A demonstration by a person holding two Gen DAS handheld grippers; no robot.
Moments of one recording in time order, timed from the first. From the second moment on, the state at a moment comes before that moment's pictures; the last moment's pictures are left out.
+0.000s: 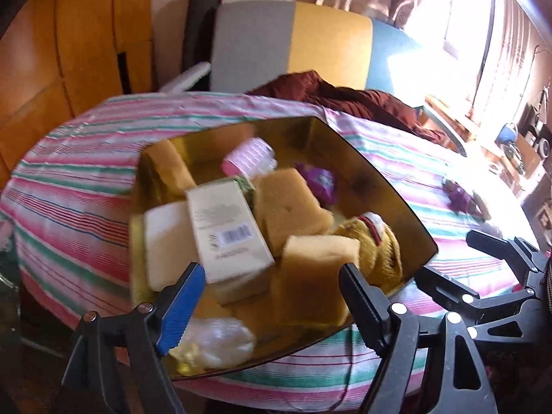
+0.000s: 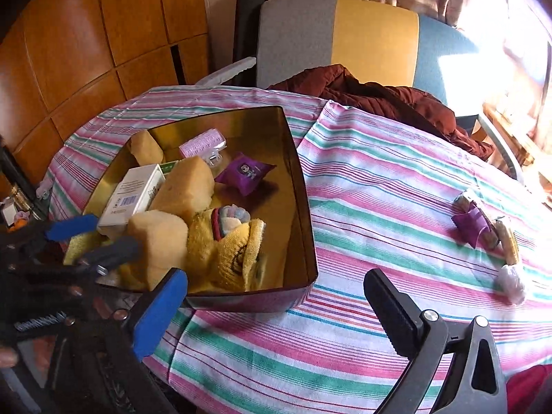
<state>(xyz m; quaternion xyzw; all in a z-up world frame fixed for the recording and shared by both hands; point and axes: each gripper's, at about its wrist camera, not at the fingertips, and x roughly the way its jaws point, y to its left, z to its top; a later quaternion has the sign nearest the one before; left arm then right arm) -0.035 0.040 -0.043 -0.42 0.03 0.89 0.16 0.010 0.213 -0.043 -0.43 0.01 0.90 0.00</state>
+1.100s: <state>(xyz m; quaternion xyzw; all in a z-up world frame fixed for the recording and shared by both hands) -0.020 0.047 -0.016 -0.39 0.07 0.91 0.16 0.015 0.238 -0.039 -0.42 0.02 0.91 0.05</state>
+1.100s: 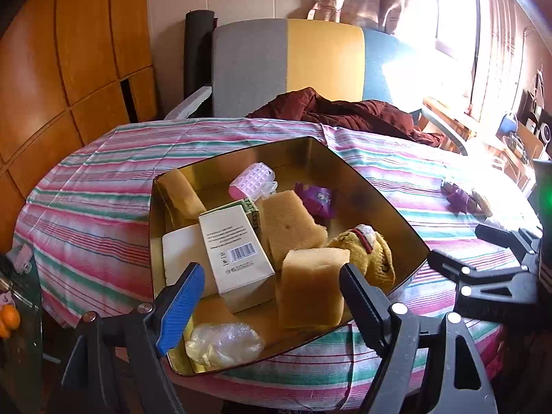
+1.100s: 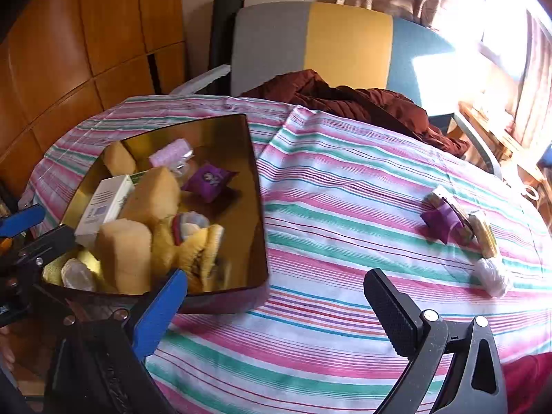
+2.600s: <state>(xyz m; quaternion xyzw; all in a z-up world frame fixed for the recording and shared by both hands) -0.049 0.275 -0.009 -0.43 0.15 0.82 0.36 0.059 0.568 -0.047 -0.39 0.28 0.81 0.34</state>
